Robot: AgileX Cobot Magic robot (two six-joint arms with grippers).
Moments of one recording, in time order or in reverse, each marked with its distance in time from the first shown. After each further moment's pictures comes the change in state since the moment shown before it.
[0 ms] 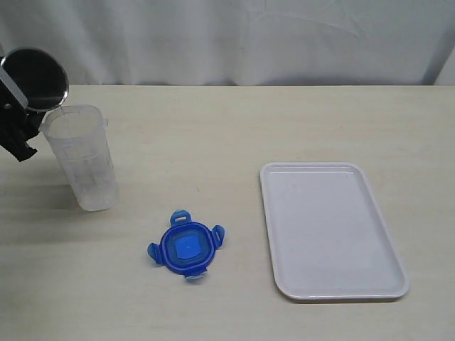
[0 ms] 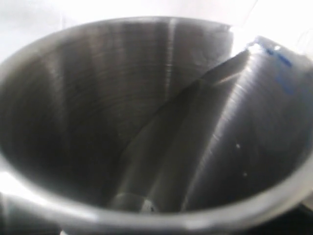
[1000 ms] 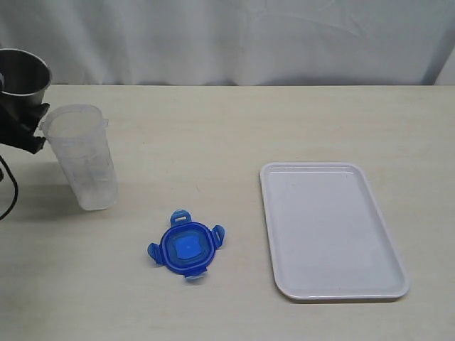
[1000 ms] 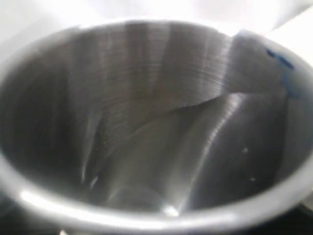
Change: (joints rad) left arm 0.000 0.000 0.000 -0.080 0.090 -0.497; right arm 0.000 0.000 0.000 0.000 0.000 0.000
